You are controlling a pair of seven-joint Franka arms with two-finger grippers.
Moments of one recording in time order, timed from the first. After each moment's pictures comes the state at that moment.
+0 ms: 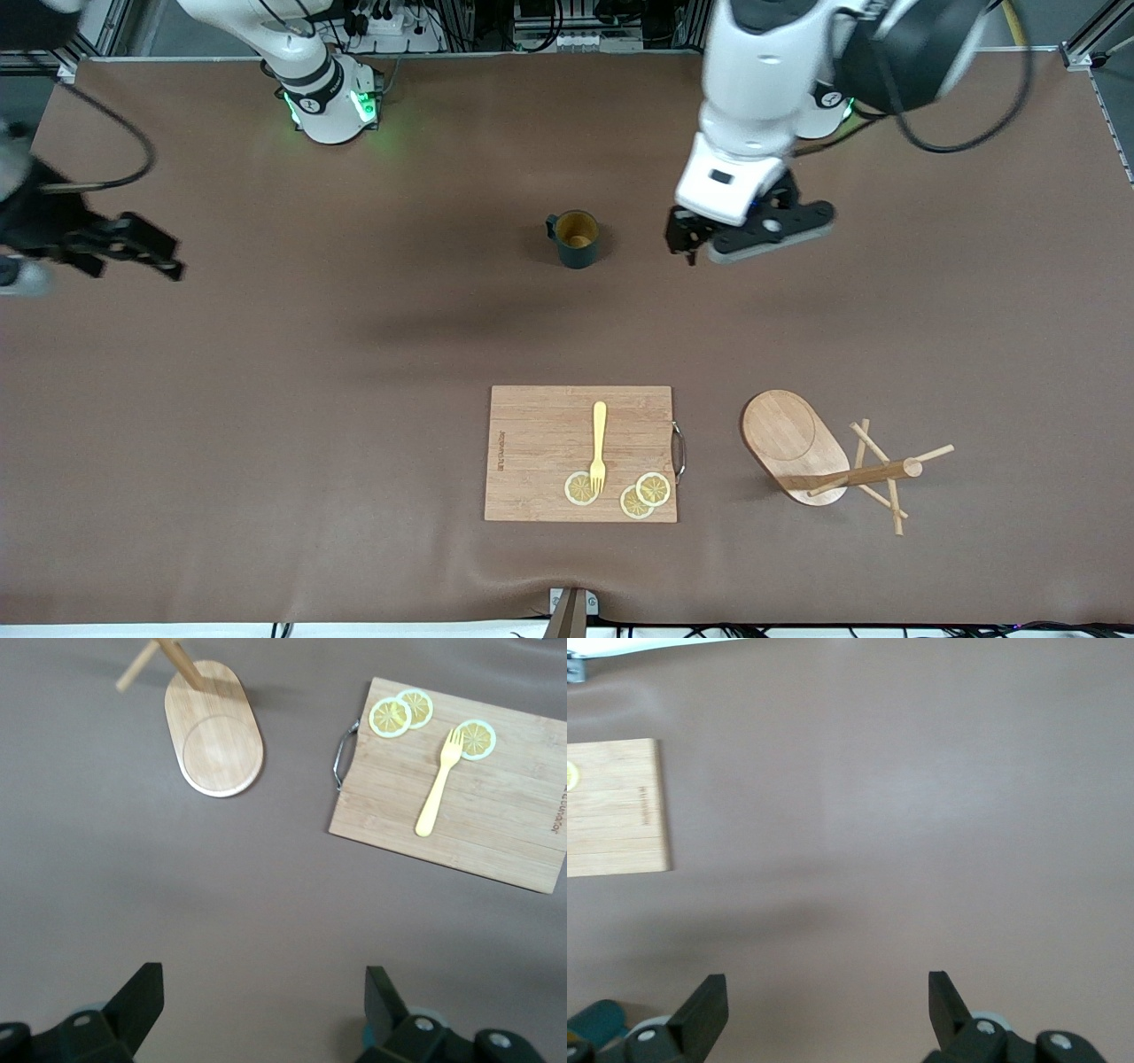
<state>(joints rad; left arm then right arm) -0.22 0.22 -0.51 -1.52 0.29 1.71 -1.03 0.06 0.13 -0.04 -1.37 0.03 1.54 0.08</state>
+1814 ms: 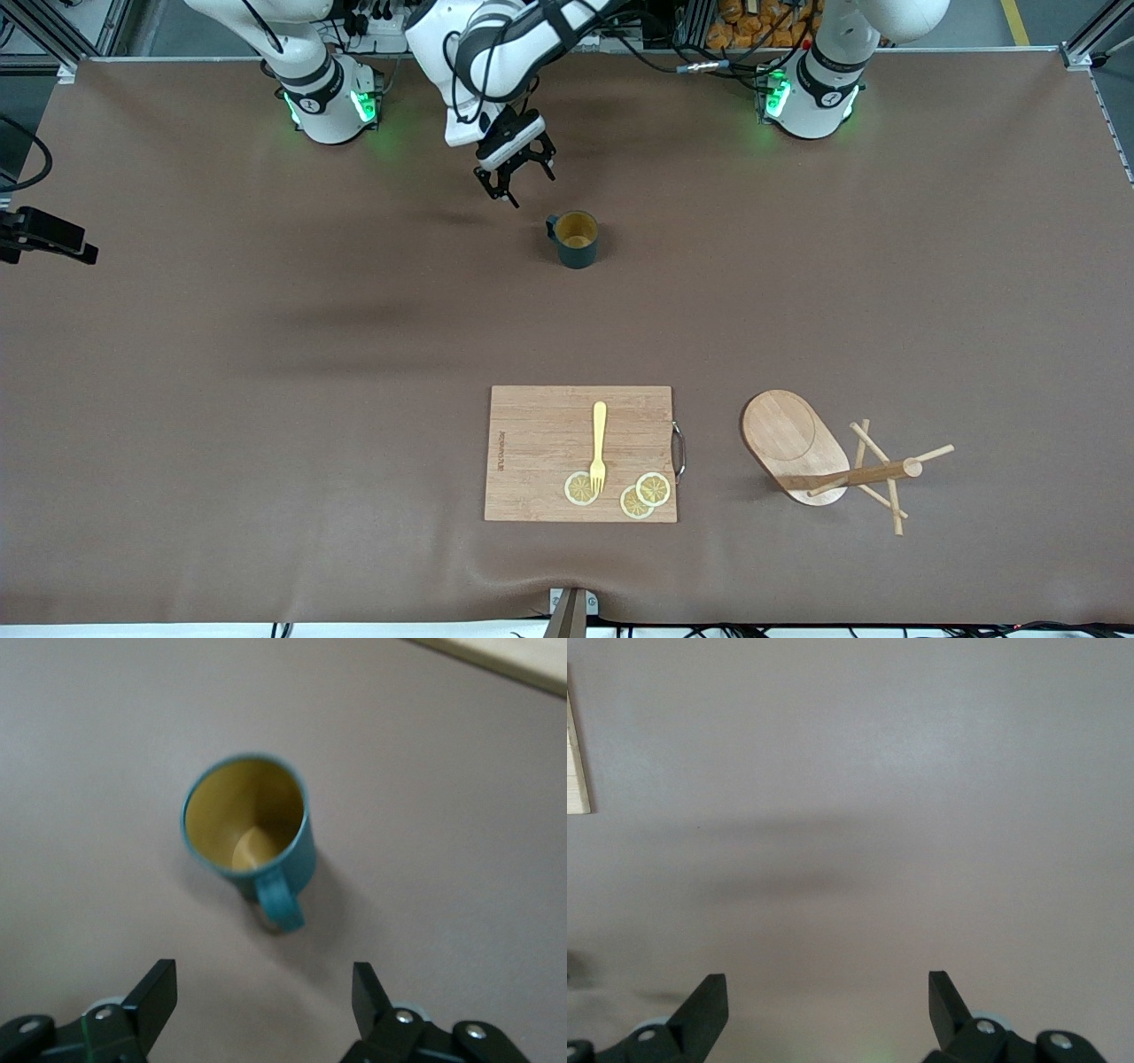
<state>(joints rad) -1.18 0.77 -0.20 -1.36 0.54 1.72 -2.19 -0.10 0.13 -0.04 -1.41 0.02 1.45 -0.10</state>
